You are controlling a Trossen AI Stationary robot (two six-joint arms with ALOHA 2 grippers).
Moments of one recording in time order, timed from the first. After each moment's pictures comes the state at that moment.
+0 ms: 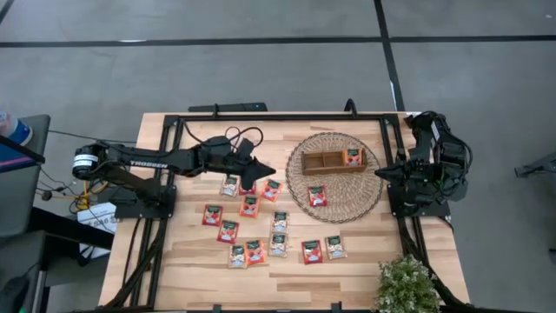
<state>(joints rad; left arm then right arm) 0.17 1.32 0.77 0.36 0.18 -0.69 1.34 0.14 0.58 -1.19 1.34 1.15</state>
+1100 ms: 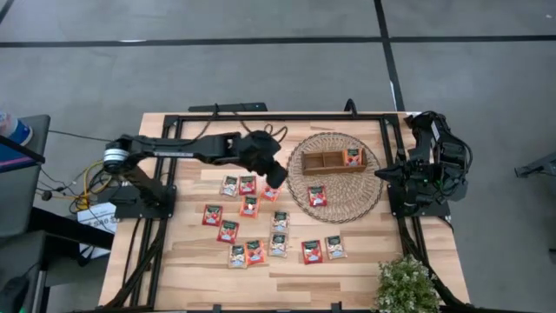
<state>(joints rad) 0.13 1.64 1.33 -0.41 0.08 -0.70 1.34 0.14 0.58 -1.19 1.33 1.15</state>
